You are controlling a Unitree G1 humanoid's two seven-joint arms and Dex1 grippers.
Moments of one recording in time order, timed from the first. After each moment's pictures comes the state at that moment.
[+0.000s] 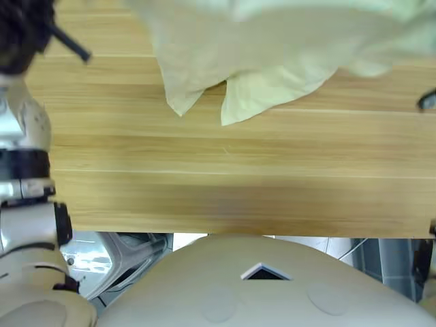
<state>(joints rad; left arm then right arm) -0.18 0.80 0.01 0.14 -0.76 -0.89 -1.07 0.12 -0.82 -0.20 0.04 0.60 -0.92 0.94</state>
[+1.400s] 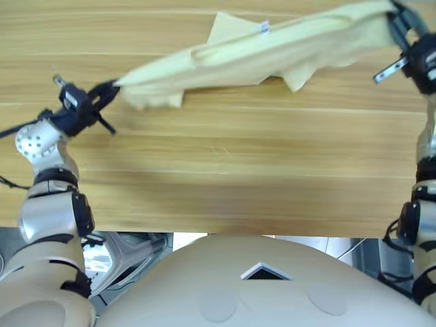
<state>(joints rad) -0.36 0.62 0.19 1.19 -0.38 -0.93 -1.34 -0.26 -0.73 -0.04 0.49 0.22 -0.88 0.75</state>
